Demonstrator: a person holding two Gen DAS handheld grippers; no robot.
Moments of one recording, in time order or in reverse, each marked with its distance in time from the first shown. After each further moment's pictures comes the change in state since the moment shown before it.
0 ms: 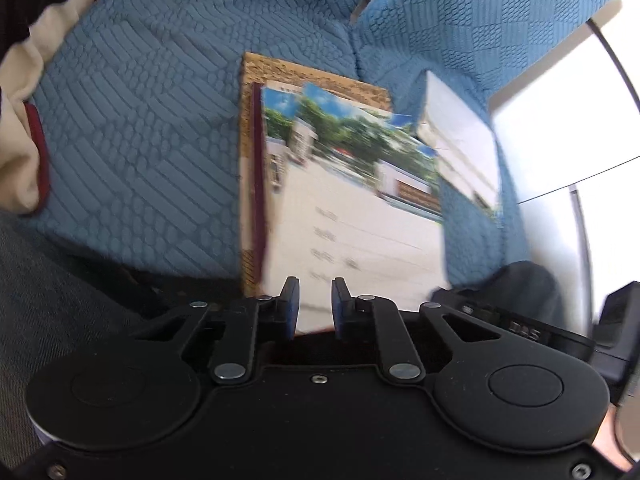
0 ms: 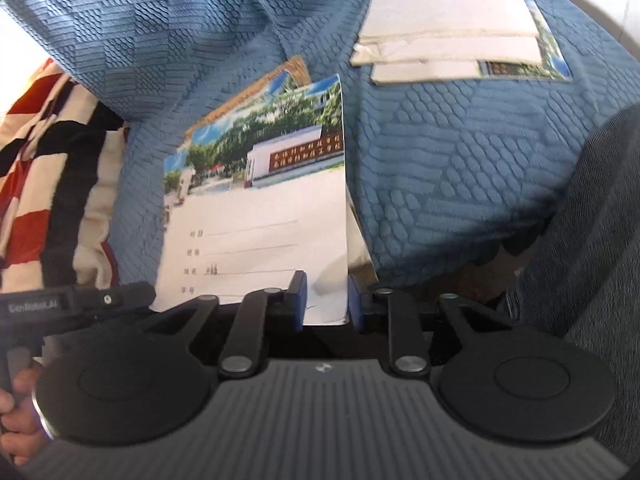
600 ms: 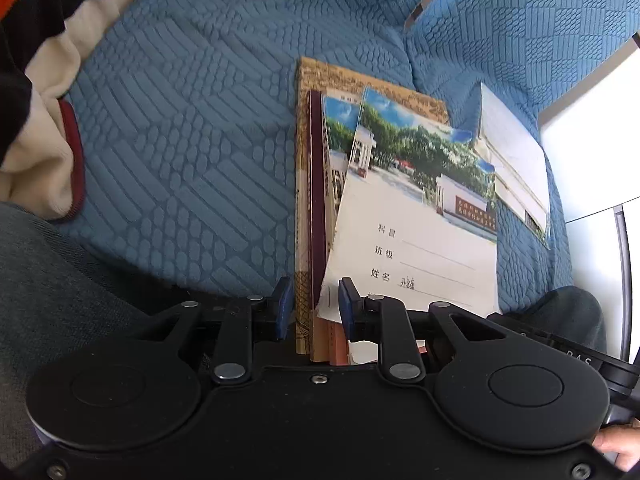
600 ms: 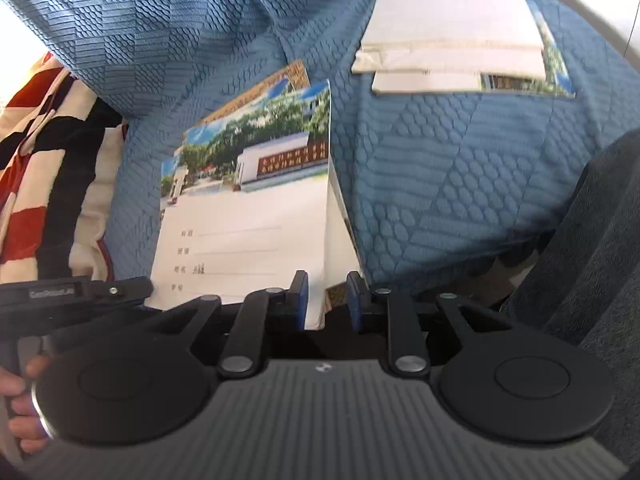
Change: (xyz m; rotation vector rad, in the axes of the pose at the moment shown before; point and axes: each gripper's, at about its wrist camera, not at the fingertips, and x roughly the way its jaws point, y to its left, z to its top) left arm 0.020 0.018 0.009 -0.044 -0.024 0.142; right arm 0.005 -0.003 0.008 -0.023 0.020 -0.019
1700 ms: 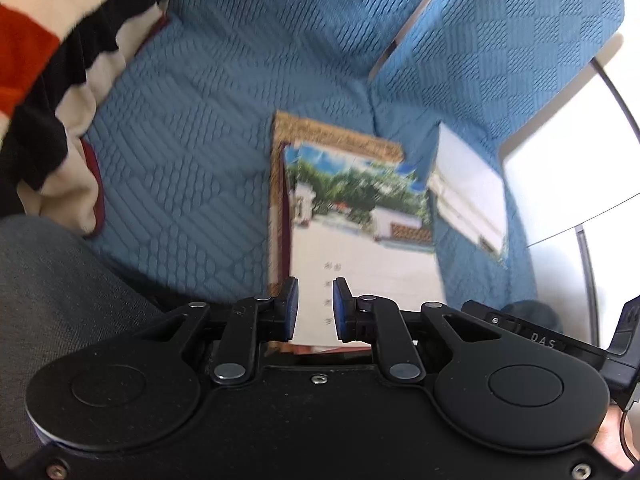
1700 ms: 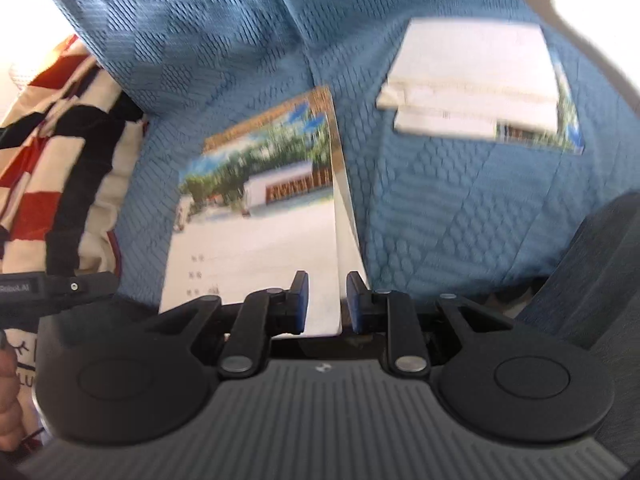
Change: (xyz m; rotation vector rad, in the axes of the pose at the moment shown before) left arm -0.074 -0.019 -0.010 0.003 -0.144 -0.063; right arm -0.027 0.011 0.013 -0.135 -0.075 0.014
